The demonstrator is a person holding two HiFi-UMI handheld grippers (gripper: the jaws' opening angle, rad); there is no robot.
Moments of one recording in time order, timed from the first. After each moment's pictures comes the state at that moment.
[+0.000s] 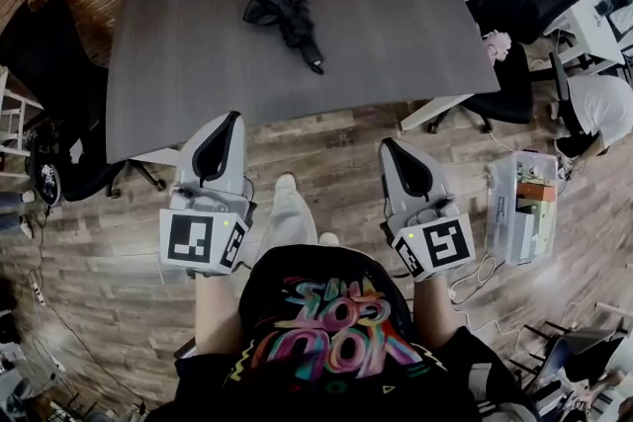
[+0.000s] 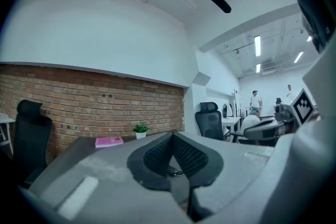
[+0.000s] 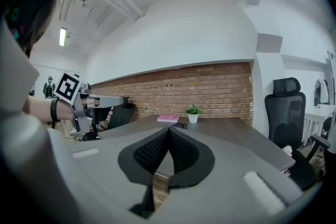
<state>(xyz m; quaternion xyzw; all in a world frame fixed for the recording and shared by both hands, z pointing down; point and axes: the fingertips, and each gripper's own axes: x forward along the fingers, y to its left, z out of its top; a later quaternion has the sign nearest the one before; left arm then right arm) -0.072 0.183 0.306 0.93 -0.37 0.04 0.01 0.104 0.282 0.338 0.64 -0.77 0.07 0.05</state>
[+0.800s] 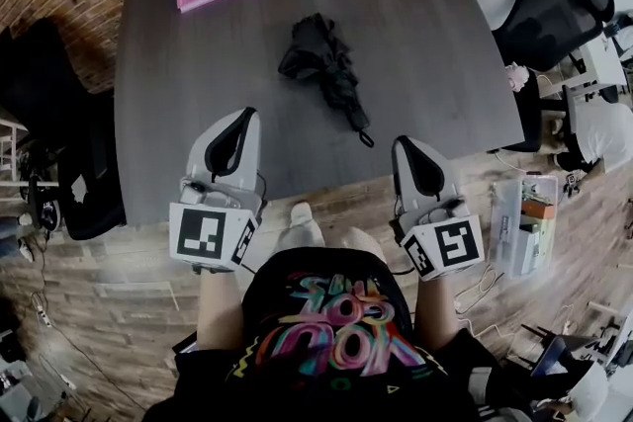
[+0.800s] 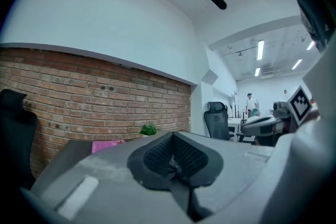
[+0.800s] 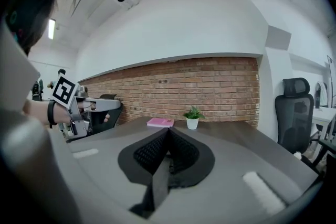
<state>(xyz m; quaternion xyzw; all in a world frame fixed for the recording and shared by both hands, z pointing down) -0.098 -0.017 0.315 0.94 -0.34 0.04 0.03 0.077 0.089 0.331 0.66 -0.74 0.07 0.06</state>
